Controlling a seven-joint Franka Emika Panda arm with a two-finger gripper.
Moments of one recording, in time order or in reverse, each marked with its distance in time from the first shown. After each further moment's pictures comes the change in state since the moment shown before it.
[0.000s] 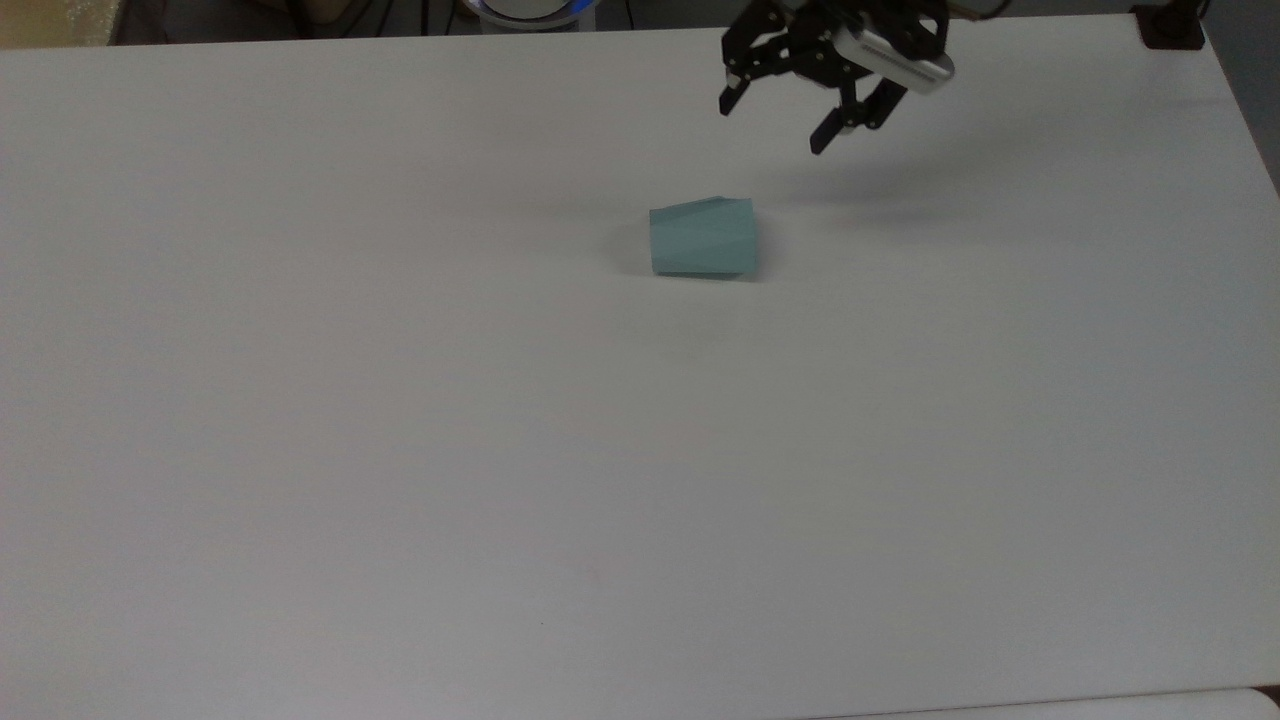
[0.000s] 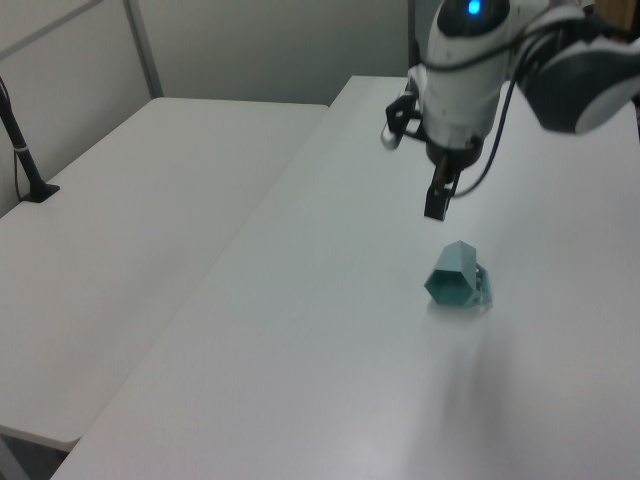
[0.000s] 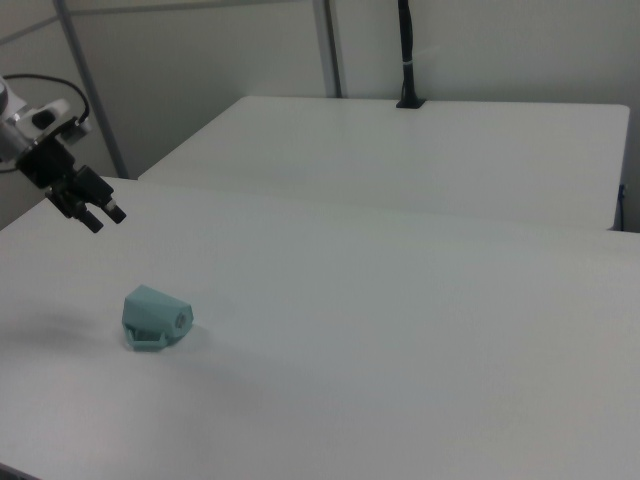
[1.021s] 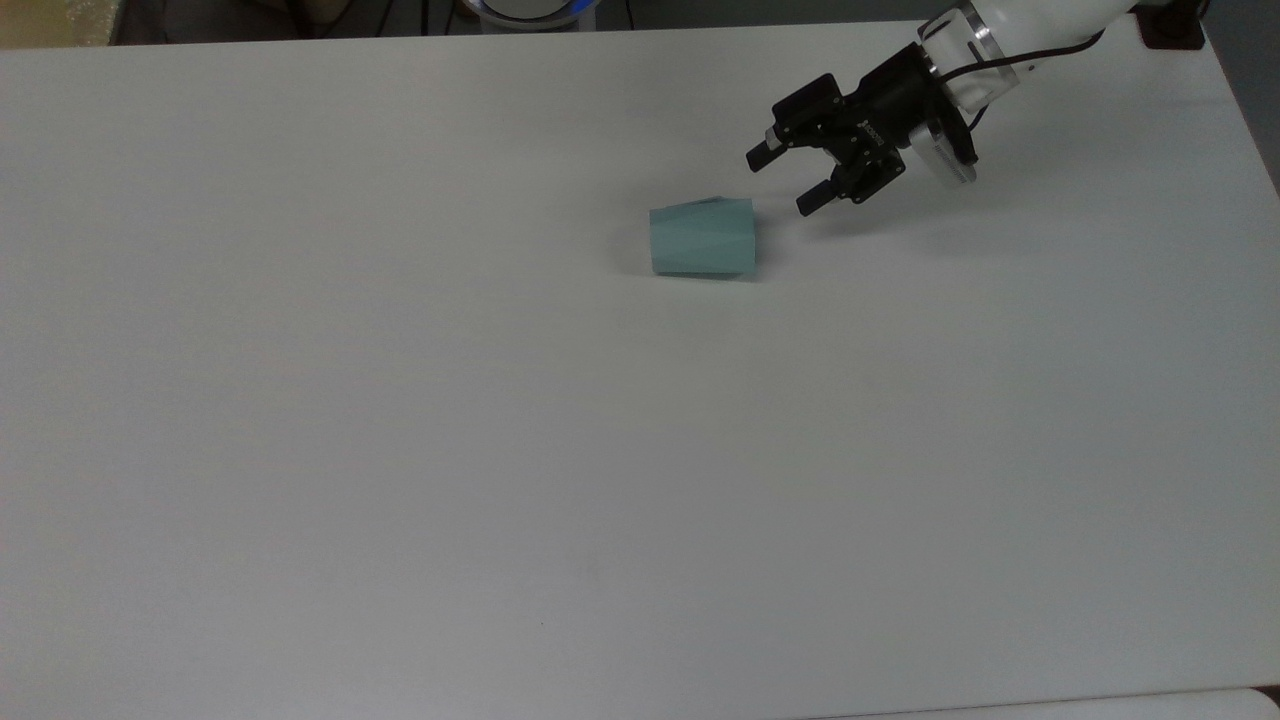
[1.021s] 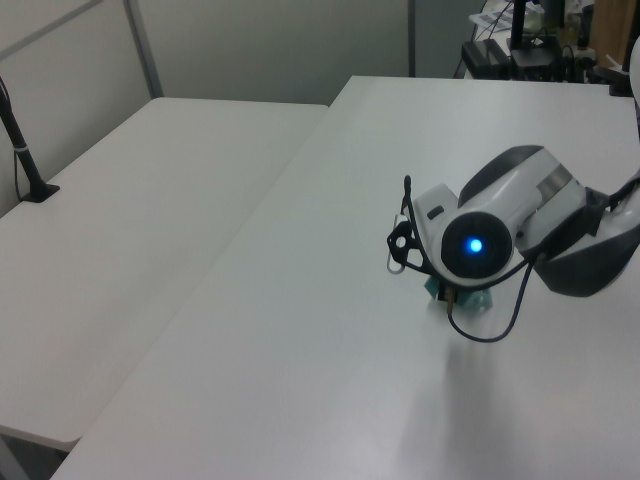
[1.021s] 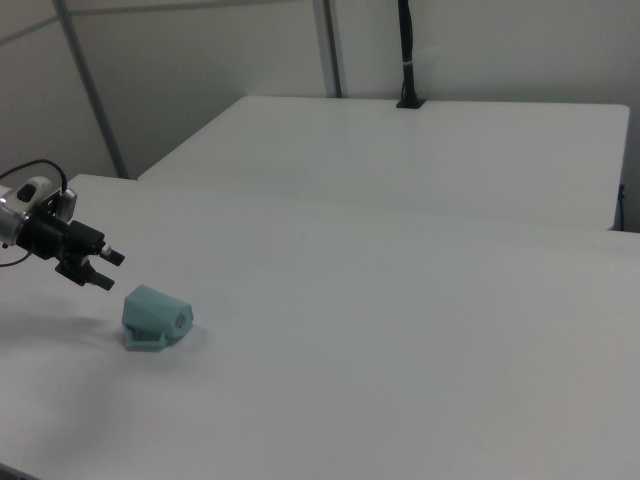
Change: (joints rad) arm 0.153 0.264 0.009 0.029 -0.288 -0.135 0.101
